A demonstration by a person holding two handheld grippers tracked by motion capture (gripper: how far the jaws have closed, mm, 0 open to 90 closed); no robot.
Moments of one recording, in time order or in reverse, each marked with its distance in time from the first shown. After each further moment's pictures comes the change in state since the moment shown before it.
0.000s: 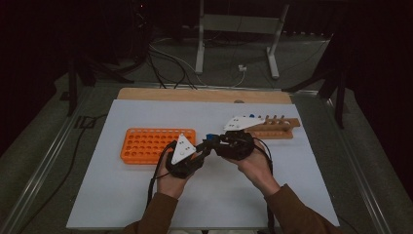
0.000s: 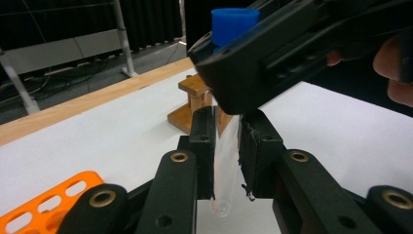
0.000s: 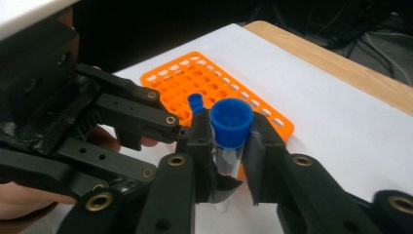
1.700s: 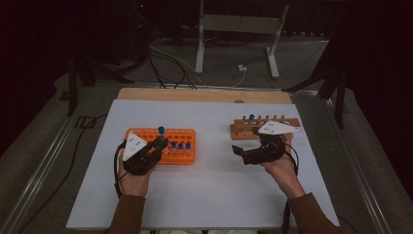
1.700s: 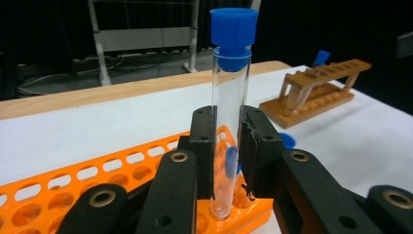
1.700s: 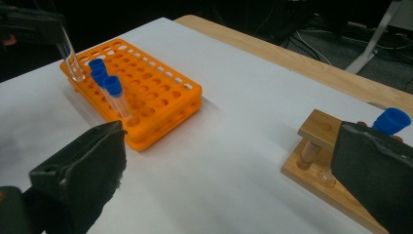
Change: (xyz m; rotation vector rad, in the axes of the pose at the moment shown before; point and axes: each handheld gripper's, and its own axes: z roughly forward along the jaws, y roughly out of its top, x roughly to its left) left arm 0.072 -0.033 -0.063 -0.033 0.228 -0.167; right arm -0.054 -0.054 -0.045 -0.047 -0.209 0.055
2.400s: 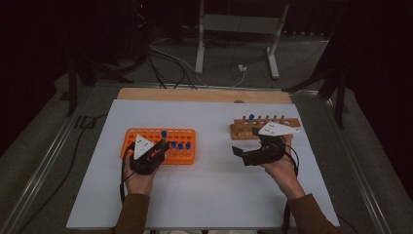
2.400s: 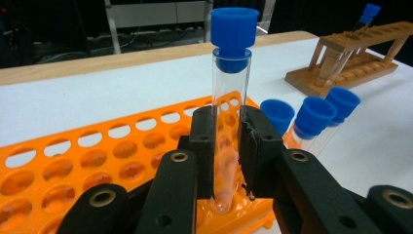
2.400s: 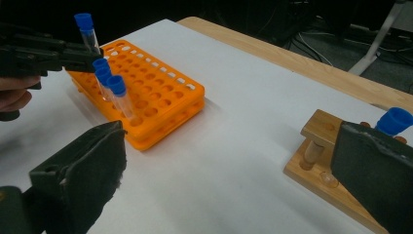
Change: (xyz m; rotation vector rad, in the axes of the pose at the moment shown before) left arm 0.006 -0.027 0.025 0.092 0.054 0.006; right arm 0.001 -0.003 0.000 -0.006 0.011 -0.005
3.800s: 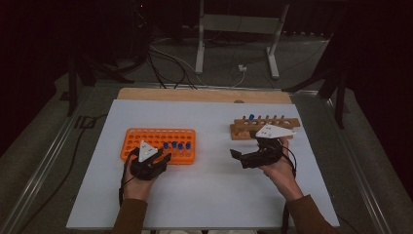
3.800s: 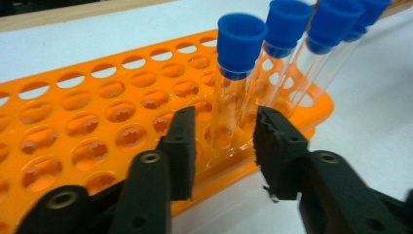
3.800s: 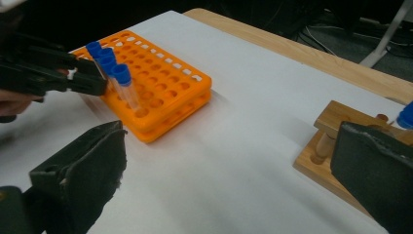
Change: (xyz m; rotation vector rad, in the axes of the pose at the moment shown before) left arm 0.001 -0.016 -0.003 0.146 -0.024 0.039; right arm 0.002 -0.006 0.005 0.021 0.018 -0.002
